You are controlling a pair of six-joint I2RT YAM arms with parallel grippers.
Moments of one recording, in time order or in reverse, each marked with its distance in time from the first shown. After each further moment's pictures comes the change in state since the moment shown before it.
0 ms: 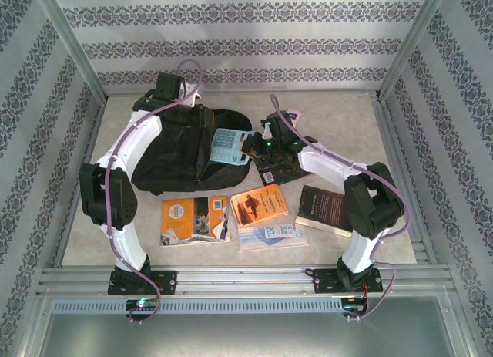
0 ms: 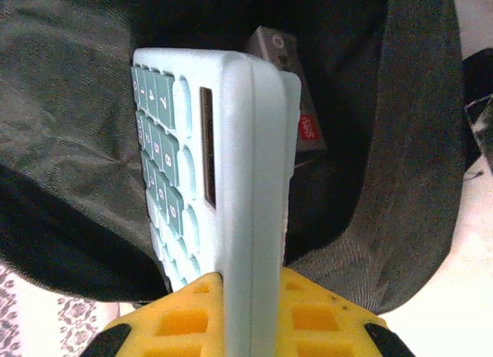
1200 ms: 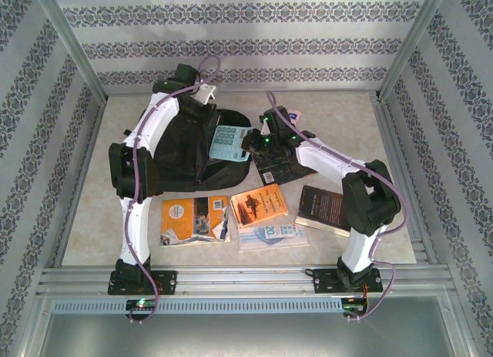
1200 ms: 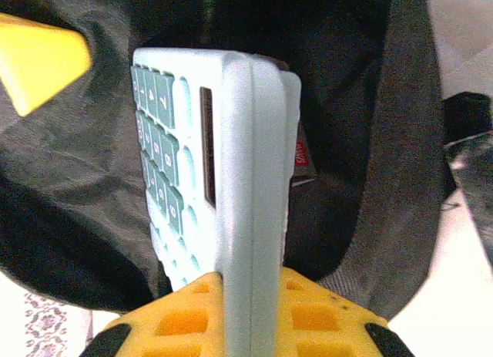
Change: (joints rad) left arm -0.021 0.367 0.476 -0.350 -0.007 0.225; right arm -0.007 -0.005 0.056 -0.080 0.053 -0.075
